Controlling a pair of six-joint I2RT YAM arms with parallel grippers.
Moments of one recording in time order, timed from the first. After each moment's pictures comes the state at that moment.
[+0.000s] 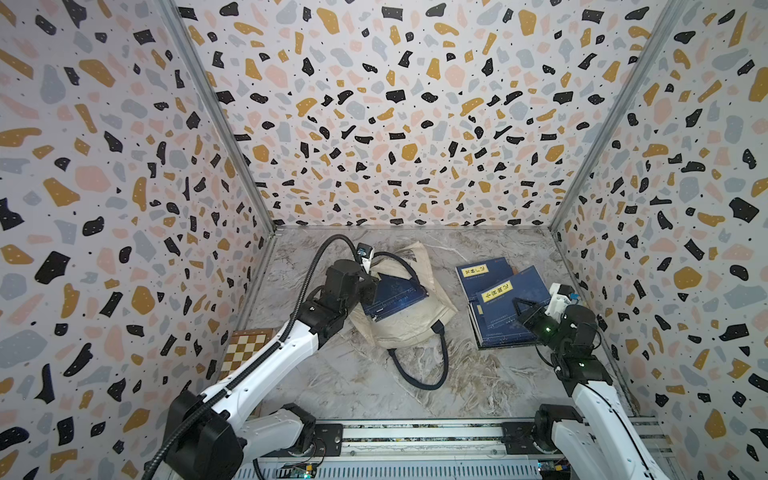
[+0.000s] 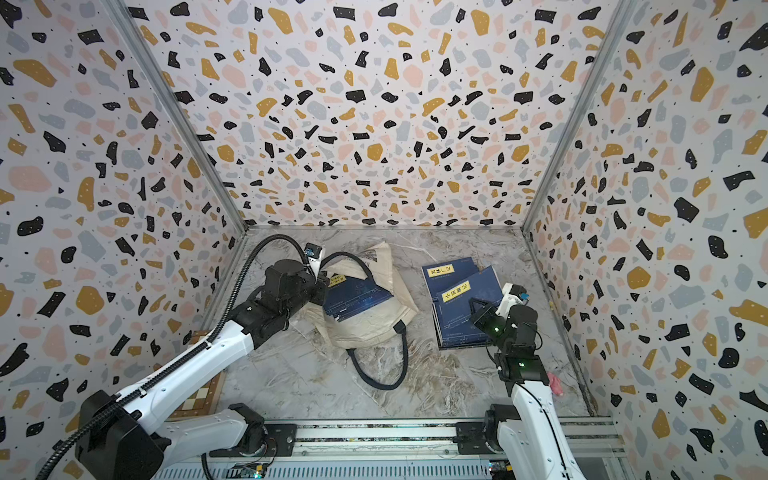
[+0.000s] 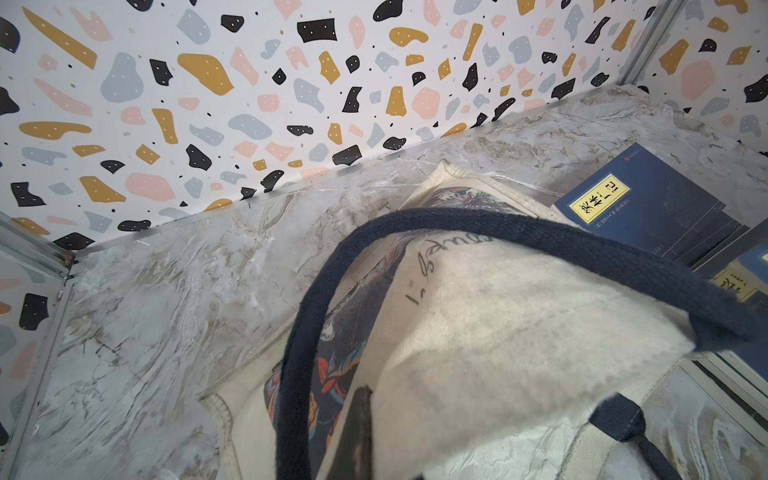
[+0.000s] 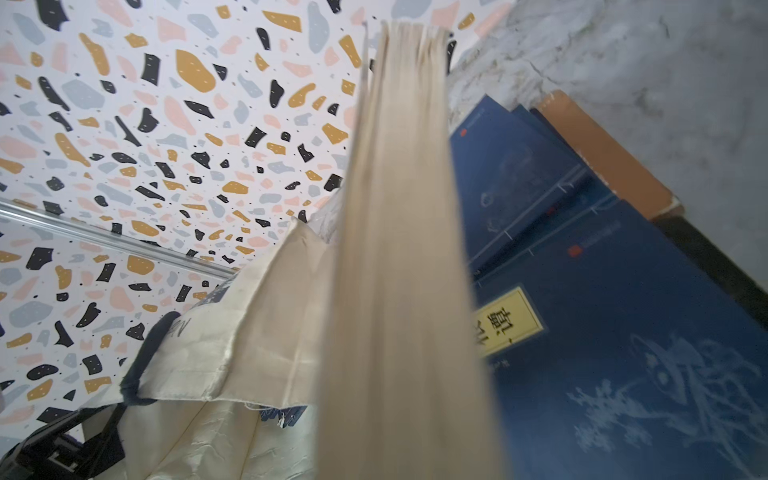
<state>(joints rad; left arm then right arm) -0.51 1.17 0.92 -0.22 -0.17 -0.03 -0.06 0.72 0.37 -0.03 -0.43 0.77</state>
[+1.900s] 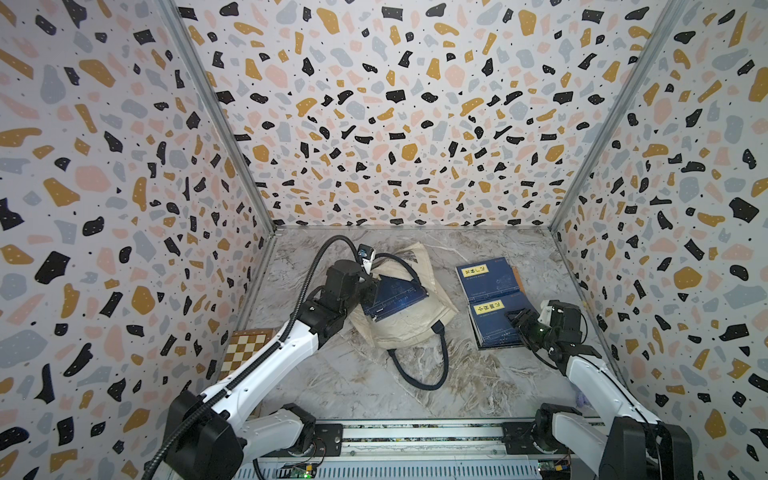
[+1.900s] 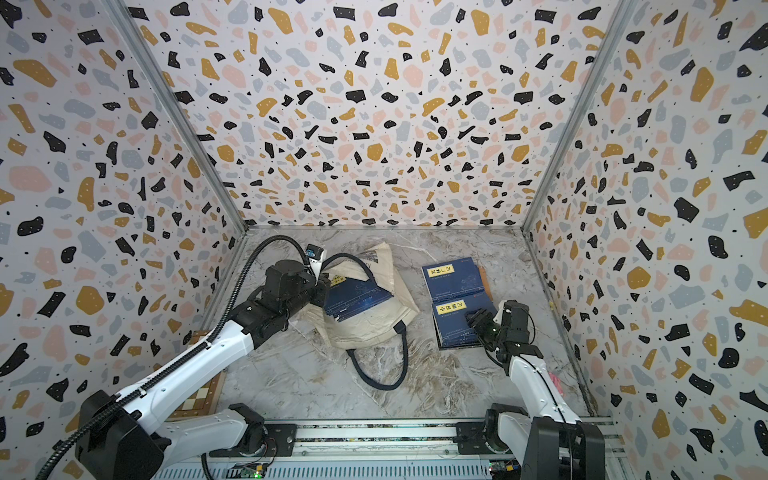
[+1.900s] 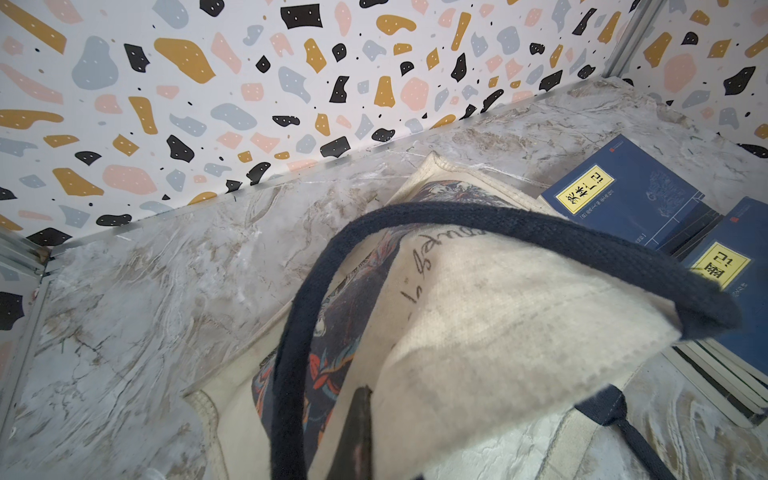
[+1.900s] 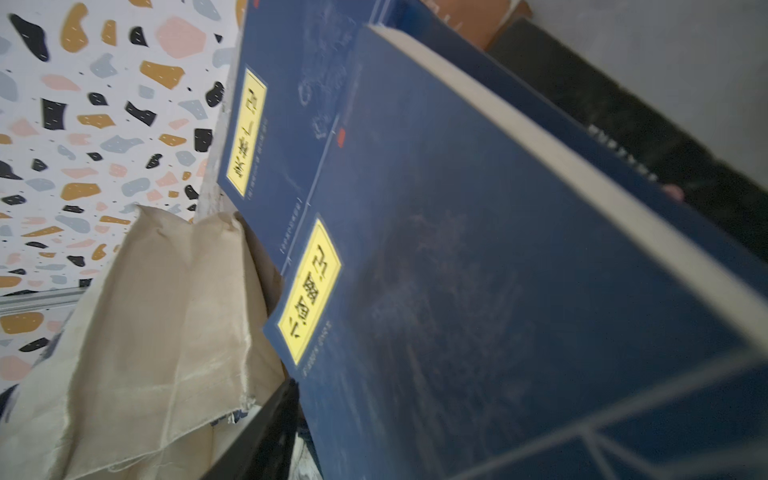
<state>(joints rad) -0.51 1.17 0.92 -0.25 -0.14 -0.04 -0.11 1.02 0.40 -0.17 -0.44 0.81</state>
